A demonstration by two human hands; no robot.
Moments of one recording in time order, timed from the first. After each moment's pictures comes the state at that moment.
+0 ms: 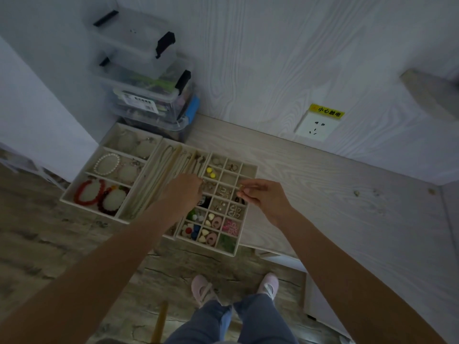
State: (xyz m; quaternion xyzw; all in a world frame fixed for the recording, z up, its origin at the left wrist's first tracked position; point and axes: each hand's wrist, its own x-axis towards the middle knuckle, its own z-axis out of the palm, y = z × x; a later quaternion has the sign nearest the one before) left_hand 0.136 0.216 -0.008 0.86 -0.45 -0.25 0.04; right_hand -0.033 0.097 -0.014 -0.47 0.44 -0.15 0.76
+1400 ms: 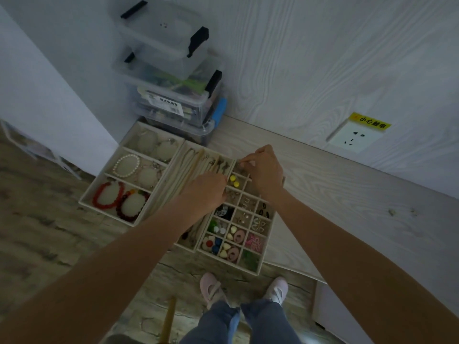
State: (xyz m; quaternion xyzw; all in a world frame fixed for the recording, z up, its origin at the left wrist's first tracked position) left_hand 0.161 0.194 -0.005 0.82 -0.50 -0.27 0.00; right_hand 0.079 0.070 -0.028 -0.86 0.42 -0.05 0.27
